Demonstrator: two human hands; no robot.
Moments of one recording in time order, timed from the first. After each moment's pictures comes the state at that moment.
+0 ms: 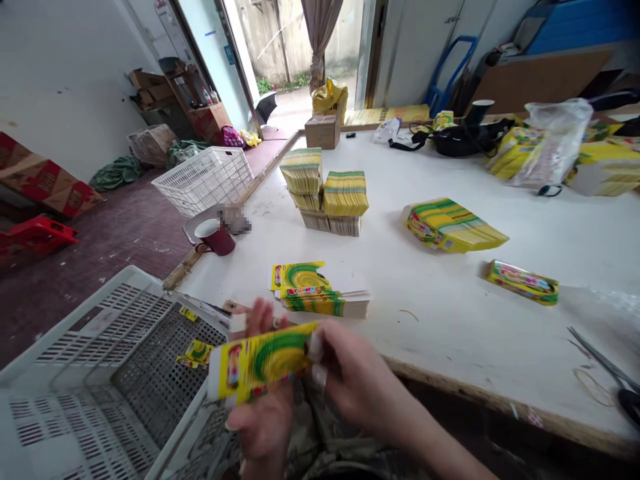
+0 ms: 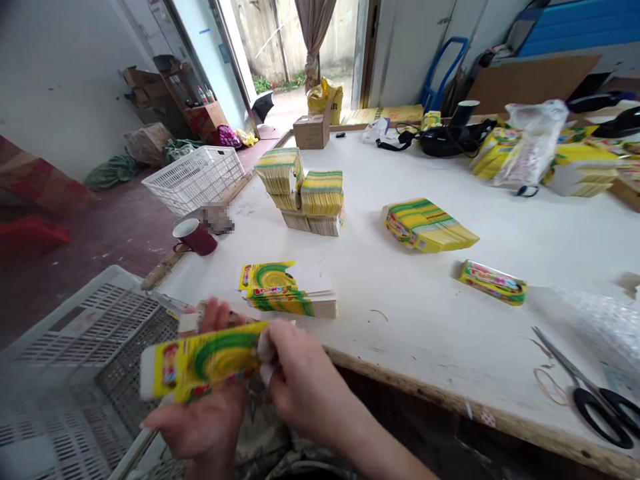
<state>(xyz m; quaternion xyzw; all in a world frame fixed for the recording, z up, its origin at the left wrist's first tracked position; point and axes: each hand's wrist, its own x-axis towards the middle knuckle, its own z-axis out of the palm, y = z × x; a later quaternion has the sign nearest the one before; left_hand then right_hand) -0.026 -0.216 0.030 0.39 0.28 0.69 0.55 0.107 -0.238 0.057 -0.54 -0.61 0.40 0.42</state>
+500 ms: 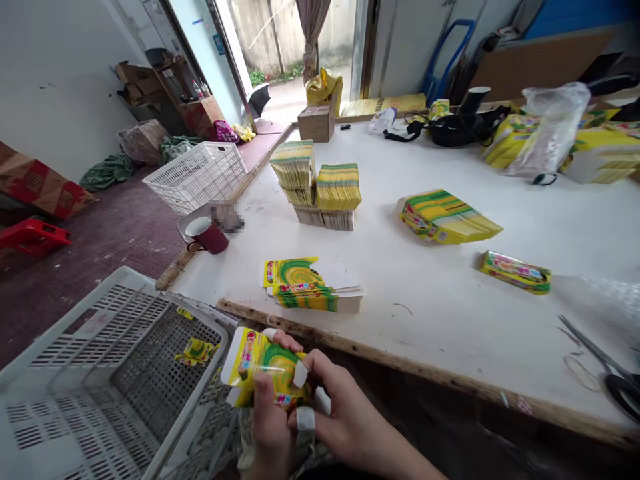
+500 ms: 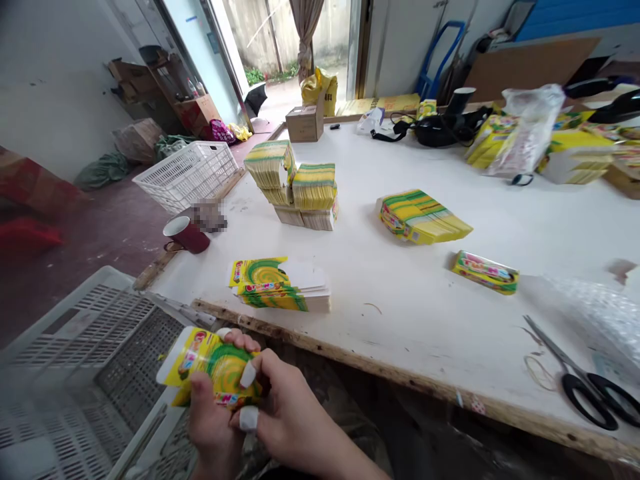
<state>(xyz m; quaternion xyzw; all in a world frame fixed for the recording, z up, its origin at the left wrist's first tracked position) -0.017 -0.233 0.020 0.29 0.37 0.59 0.66 0.081 -0.264 0.033 -0.42 -0.42 0.64 0.49</state>
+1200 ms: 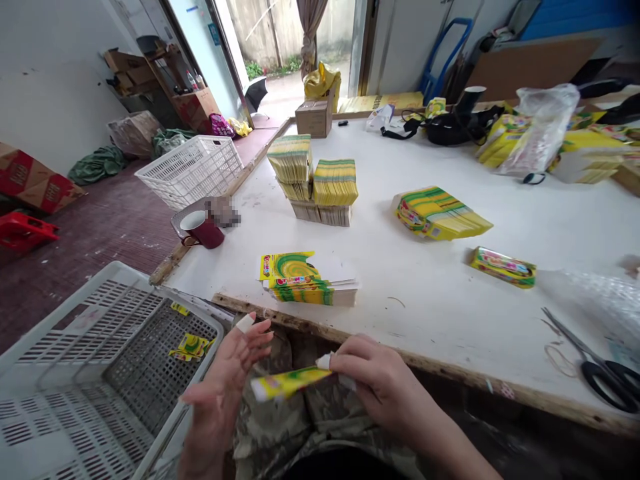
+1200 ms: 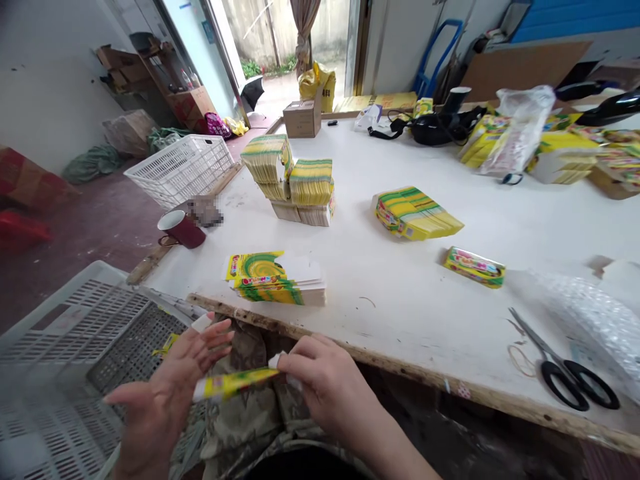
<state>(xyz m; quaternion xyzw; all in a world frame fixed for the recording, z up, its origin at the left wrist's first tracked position) -0.094 -0.215 0.017 0.50 0.41 0.42 0.63 0.134 -0.277 0.036 -0.54 -0.72 0.28 0.33</state>
